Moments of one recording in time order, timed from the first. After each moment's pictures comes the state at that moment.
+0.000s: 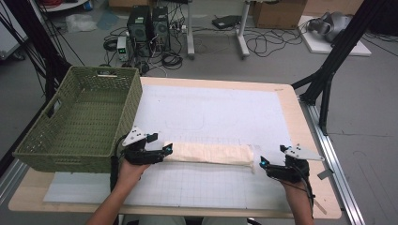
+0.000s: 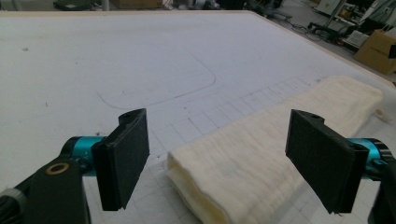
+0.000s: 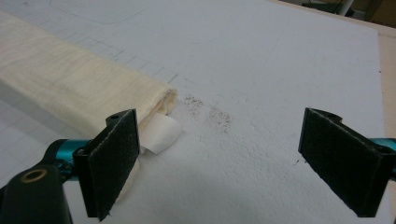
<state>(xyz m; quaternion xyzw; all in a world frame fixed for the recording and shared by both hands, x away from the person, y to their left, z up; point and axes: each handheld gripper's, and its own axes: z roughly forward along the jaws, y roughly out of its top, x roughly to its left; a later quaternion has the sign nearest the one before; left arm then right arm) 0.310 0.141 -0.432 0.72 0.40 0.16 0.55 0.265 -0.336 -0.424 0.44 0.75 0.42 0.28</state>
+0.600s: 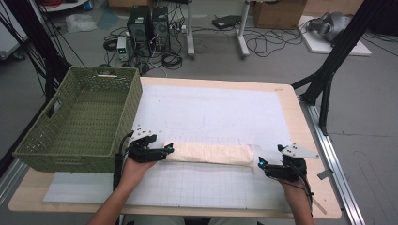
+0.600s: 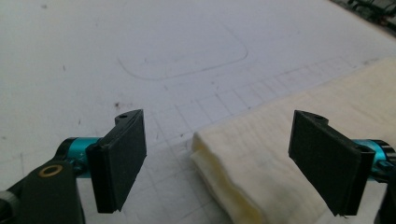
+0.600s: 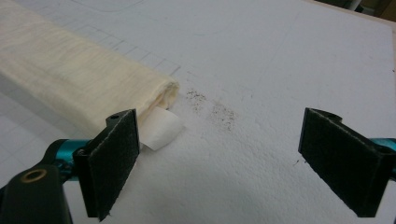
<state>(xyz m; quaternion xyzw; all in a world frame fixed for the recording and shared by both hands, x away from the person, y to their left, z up) 0.323 0.133 -0.443 0.74 0.46 0.15 0.47 0.271 -0.334 -0.430 0.43 0.76 0.40 0.27</state>
